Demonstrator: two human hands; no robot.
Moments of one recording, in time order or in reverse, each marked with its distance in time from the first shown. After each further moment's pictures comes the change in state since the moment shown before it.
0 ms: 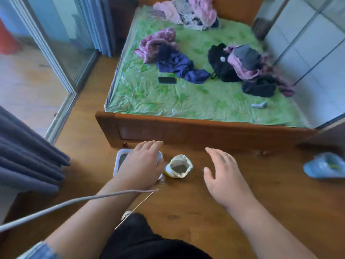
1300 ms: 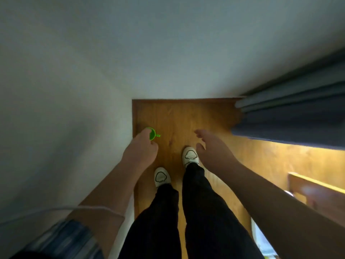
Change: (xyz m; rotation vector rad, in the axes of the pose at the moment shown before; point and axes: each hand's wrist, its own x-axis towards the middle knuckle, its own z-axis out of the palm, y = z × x) left_hand -0.519 -0.693 0.197 -0.929 0.385 -1.714; right_hand -0.113 -0.696 0.676 -0.387 -1.141 -0.975
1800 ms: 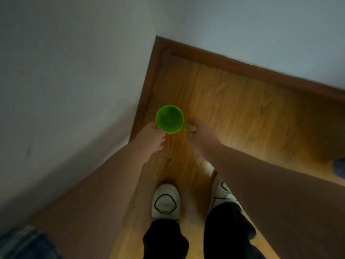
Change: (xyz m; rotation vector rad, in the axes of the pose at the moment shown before) left_hand 0.319 -0.240 0.264 -0.897 -0.092 -0.547; right_hand 0.378 0.136 0.374 -0.035 -0.227 0.032
